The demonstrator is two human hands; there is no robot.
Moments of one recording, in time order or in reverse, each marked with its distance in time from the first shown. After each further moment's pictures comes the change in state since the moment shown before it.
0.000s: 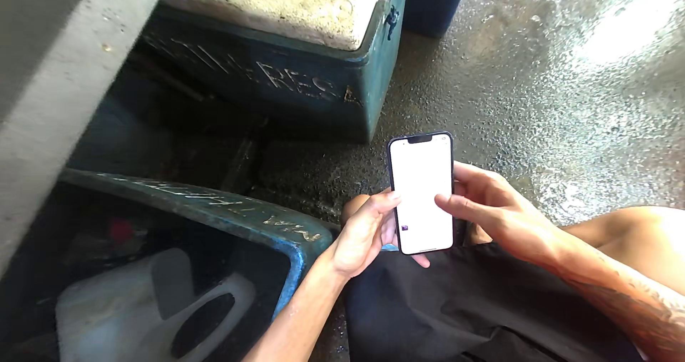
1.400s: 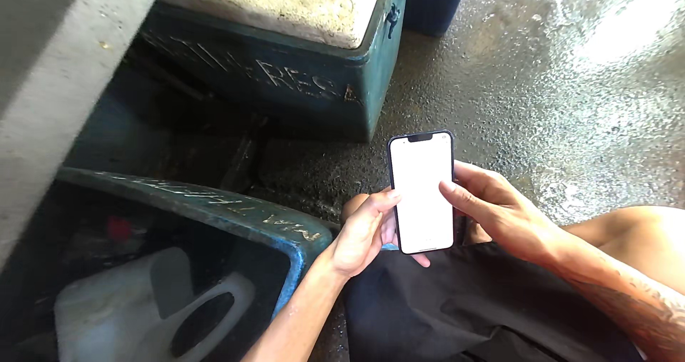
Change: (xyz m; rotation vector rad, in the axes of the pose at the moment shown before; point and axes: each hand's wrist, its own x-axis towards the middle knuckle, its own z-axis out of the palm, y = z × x) left_hand 0.000 0.001 0.000 0.010 0.000 -0.008; right_hand 0.002 0.001 0.000 -0.054 0.006 -0.037
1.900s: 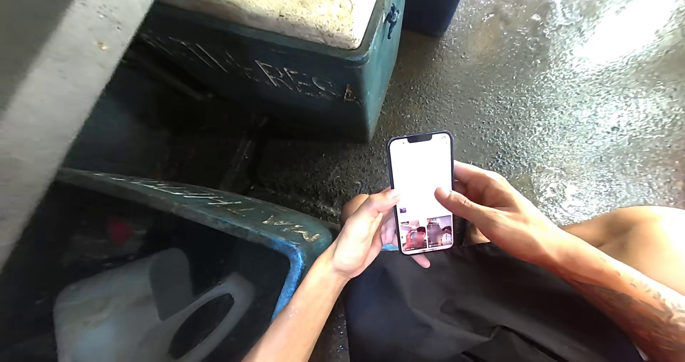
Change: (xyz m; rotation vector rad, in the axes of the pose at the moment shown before) left_hand 0.000 0.000 0.000 -0.001 0.007 0.006; right_hand -0.001 0.000 0.001 0.008 -0.004 -0.006
